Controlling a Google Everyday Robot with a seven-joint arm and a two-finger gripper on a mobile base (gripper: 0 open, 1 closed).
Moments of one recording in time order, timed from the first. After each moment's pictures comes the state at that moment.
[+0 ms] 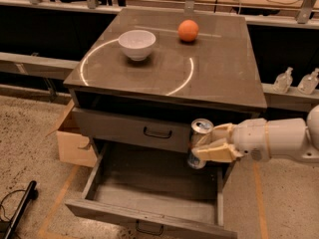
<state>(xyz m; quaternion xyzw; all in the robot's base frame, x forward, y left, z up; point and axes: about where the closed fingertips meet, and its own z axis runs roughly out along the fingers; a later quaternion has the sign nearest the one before) 0.461 -0.119 0.788 -0.46 0.73 0.30 0.41</state>
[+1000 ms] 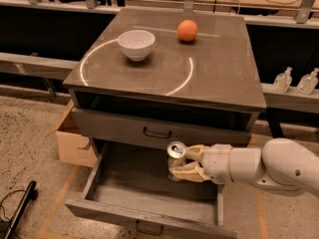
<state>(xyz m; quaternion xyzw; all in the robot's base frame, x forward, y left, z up) 0.461 -0.065 0.700 -0.49 0.70 0.26 0.45</state>
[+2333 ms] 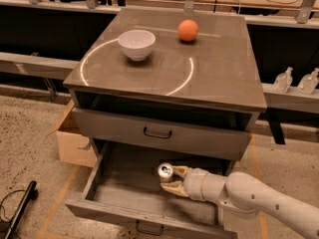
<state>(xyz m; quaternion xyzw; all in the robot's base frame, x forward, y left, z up) 0.503 -0.045 0.533 -0.49 0.70 0.20 0.48</state>
